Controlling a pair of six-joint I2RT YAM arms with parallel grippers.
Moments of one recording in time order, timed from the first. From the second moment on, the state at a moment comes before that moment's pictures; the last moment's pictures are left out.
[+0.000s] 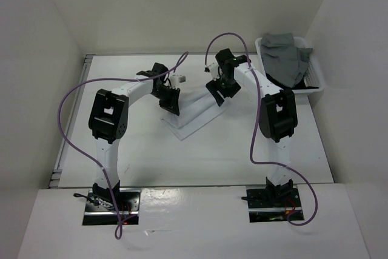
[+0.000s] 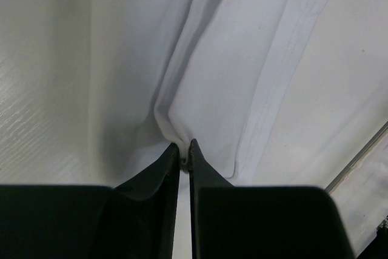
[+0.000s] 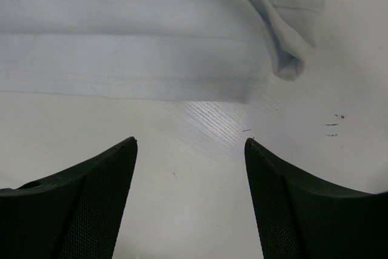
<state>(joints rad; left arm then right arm) -0.32 2.13 1.61 -0.71 0.57 0.05 0.37 2.10 1.84 -1.01 -0.07 -0.31</state>
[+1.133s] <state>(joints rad) -0.59 2.05 1.68 -0.86 0.58 0.25 0.05 2.05 1.87 -0.92 0.15 -0.18</state>
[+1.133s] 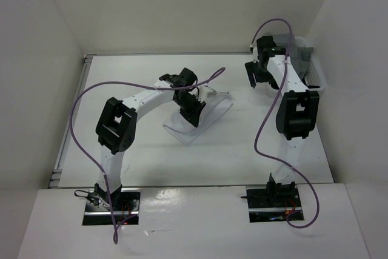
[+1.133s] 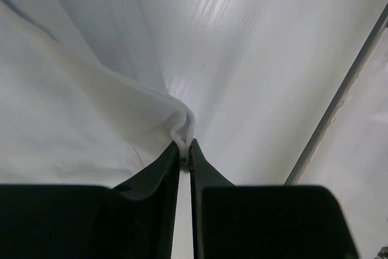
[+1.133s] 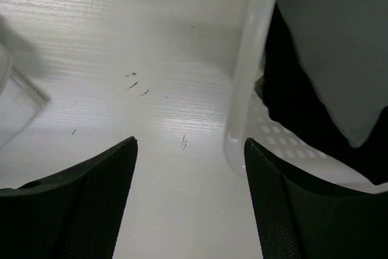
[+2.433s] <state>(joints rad) -0.44 2.11 1.72 -0.89 0.46 0.25 0.15 2.02 1.81 -0.90 0.08 -0.18</state>
